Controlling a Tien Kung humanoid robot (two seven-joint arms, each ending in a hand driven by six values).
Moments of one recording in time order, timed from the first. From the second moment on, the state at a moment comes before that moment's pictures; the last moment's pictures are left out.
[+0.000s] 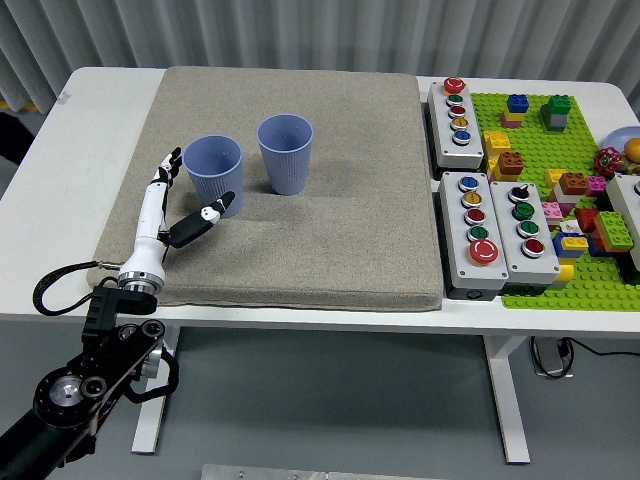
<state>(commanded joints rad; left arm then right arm) -0.27 0.09 -1.09 -1.08 1.31 0.46 -0.25 0.18 -0.07 1.88 0.20 -1.15 -0.32 -0.38</state>
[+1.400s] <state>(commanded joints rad) -0.40 0.04 -1.08 -0.94 1.36 0.46 -0.22 0.20 -0.08 1.87 0.20 -1.14 -0.32 -0.38</state>
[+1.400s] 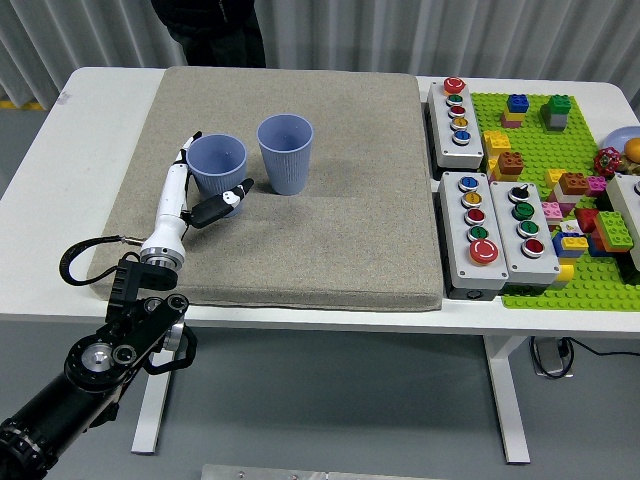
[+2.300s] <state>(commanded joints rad) -0.40 0.04 -1.06 -0.93 1.33 0.53 -0.24 0.20 -0.08 1.88 0.20 -1.15 -0.32 -0.39</state>
